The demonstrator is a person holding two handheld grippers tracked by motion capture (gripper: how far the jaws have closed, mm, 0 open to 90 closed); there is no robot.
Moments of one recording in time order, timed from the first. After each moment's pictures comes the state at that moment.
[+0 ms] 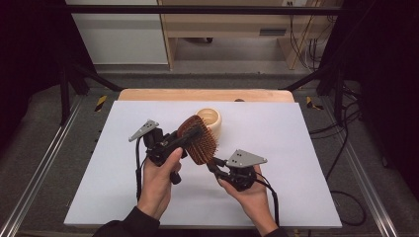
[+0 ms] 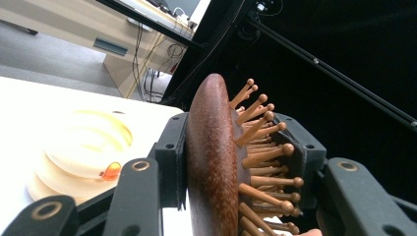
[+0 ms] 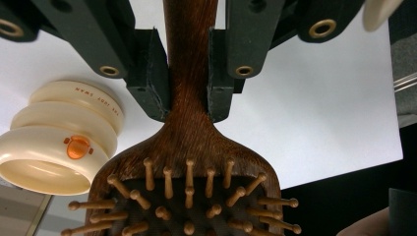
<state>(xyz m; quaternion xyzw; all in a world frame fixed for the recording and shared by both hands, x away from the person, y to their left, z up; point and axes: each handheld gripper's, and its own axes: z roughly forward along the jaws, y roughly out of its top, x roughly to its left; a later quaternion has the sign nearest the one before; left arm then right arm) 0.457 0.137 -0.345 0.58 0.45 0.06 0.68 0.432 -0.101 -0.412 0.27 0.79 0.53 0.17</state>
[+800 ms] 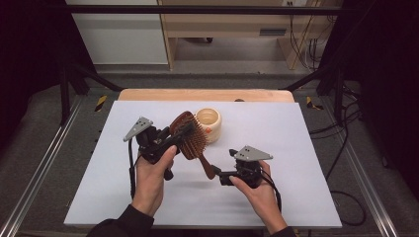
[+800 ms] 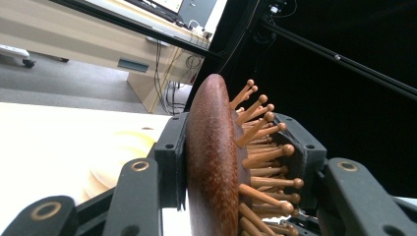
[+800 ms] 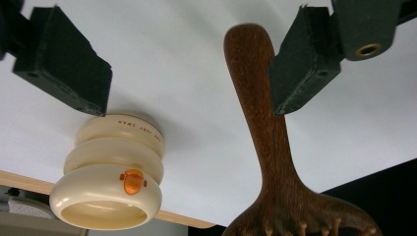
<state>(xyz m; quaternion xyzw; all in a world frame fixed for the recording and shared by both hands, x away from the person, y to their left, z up) 0.458 0.152 -0.336 0.60 0.44 0.13 0.66 0.446 -0.118 -0.426 0.35 0.76 0.51 0.18</state>
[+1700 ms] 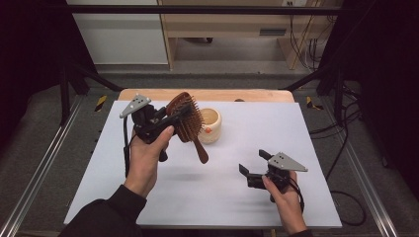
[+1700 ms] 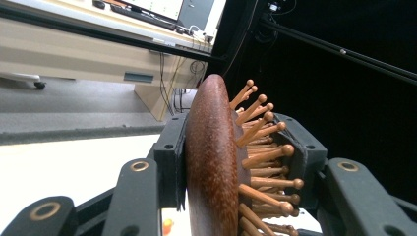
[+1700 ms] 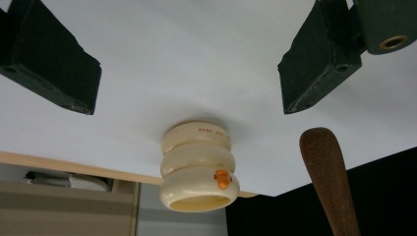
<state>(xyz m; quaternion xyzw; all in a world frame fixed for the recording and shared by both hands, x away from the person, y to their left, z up) 0.484 0.154 -0.288 0.62 0.41 0.17 0.65 0.435 -0.192 -0.446 0.39 0.70 0.55 0.24</state>
